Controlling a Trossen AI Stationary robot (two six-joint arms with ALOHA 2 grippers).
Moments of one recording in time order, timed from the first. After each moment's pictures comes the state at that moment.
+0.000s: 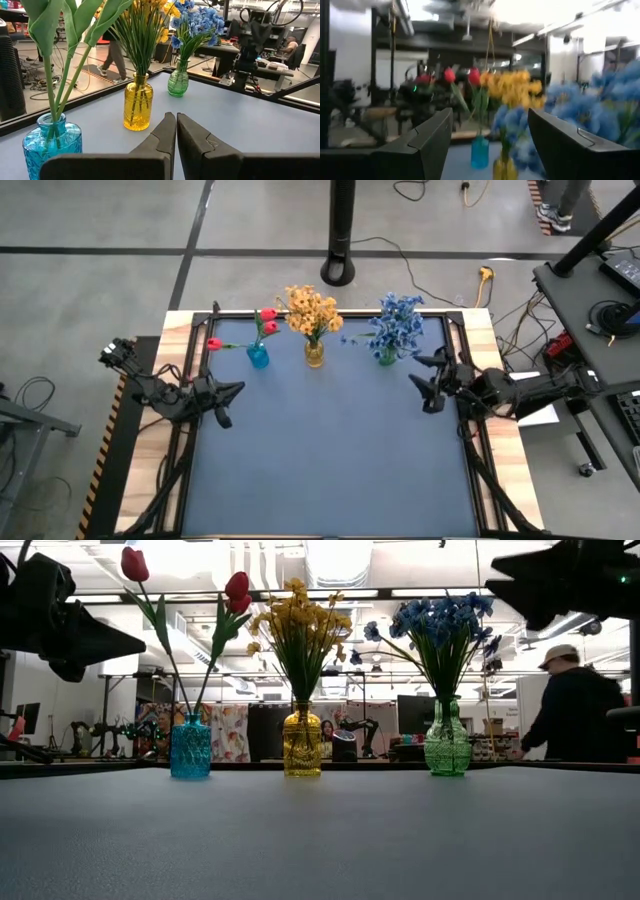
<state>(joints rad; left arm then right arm) -0.69 0.10 0.02 0.01 -1.17 -0.25 0.08 0.37 0.01 0.75 0.35 -0.18</state>
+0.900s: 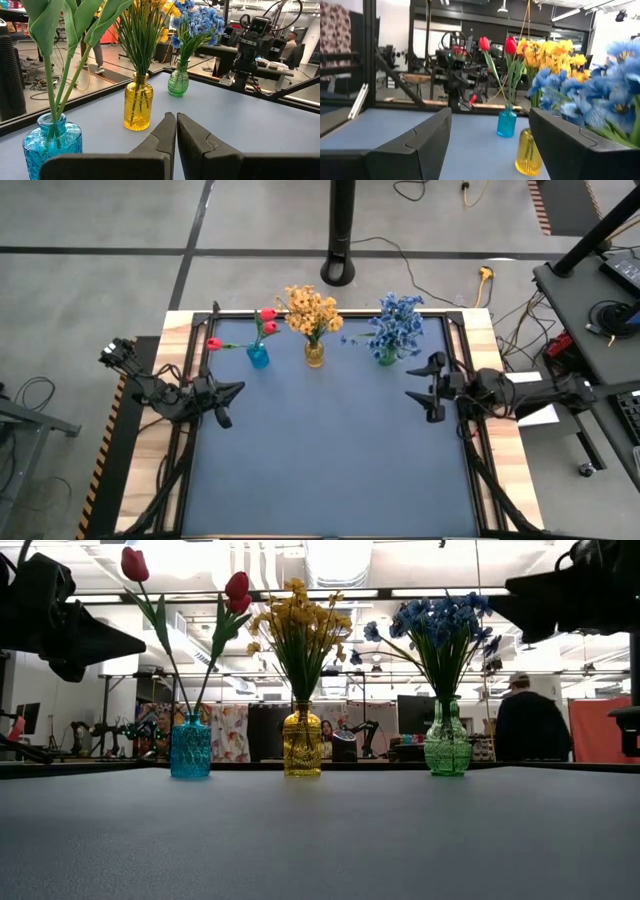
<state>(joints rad) -0.69 0.10 0.02 0.01 -1.17 -0.25 0.03 0.20 0.01 0.39 0.10 -0.14</state>
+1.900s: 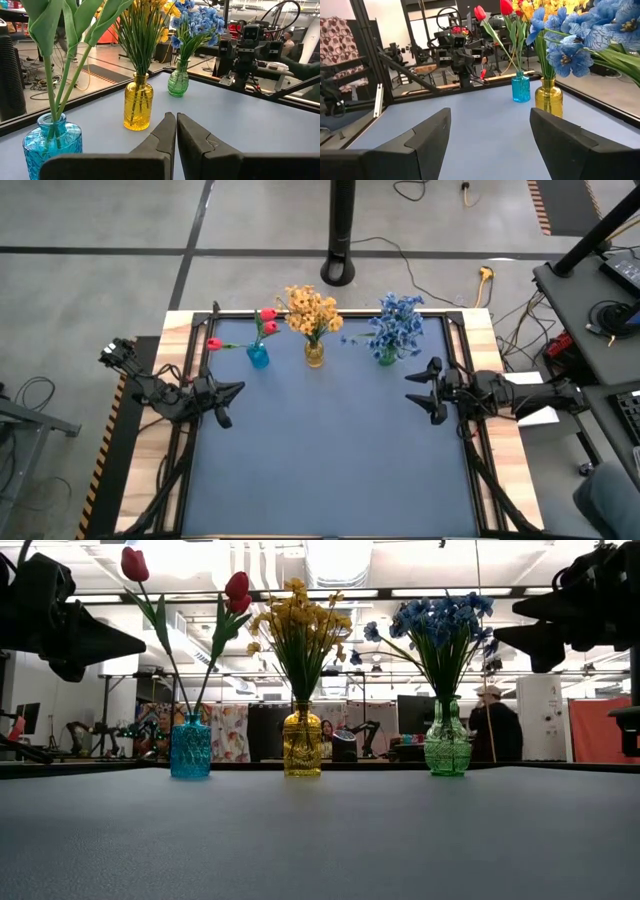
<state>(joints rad) -0.69 0.10 0.02 0.01 -1.17 -0.25 0.03 0.05 0.01 0.08 0.11 0.13</state>
